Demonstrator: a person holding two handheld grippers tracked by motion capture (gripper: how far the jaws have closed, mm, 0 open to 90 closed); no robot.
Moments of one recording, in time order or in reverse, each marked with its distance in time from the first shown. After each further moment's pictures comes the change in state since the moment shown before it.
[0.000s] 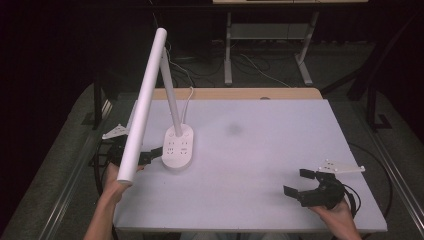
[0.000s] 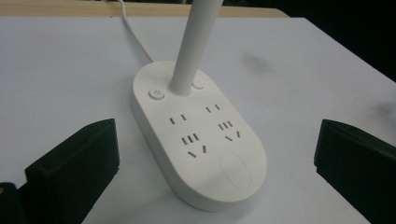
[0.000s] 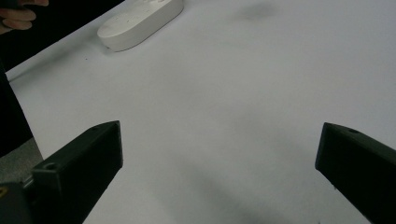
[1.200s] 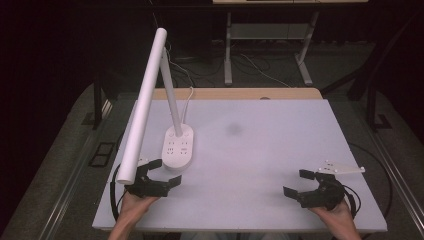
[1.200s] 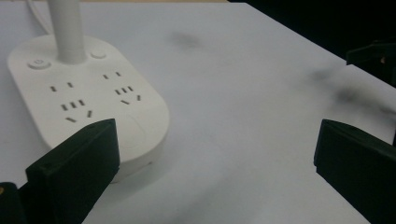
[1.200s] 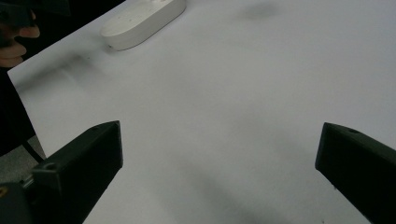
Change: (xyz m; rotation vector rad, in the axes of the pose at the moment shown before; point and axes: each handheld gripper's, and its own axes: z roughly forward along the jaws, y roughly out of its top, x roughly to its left) left arm -0.064 -0.052 0.003 -0.019 -0.144 0.099; right arm 0.002 -0.001 -0.001 -0.001 0.005 -0.008
